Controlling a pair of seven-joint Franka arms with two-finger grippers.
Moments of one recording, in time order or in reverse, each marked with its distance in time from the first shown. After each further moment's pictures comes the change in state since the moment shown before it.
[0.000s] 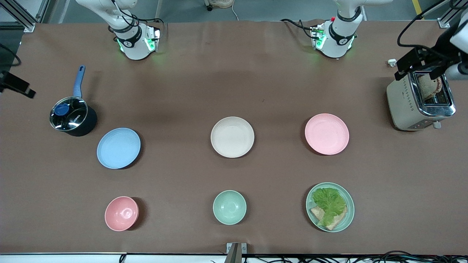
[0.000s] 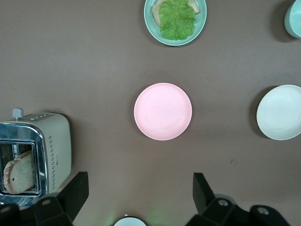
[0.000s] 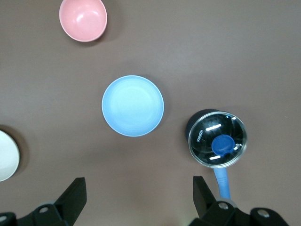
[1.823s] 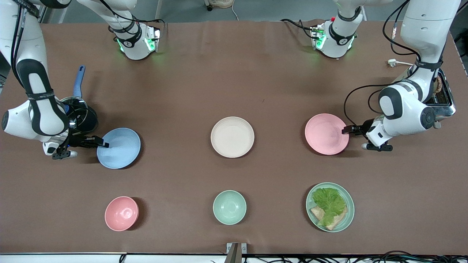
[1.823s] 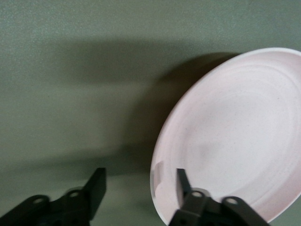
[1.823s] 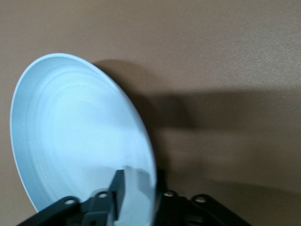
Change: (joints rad) left arm 0.016 0.426 0.133 -0.678 -0.371 0.874 0.503; right arm -0.069 0.504 -0.112 -0.459 0.656 0.725 -0.913
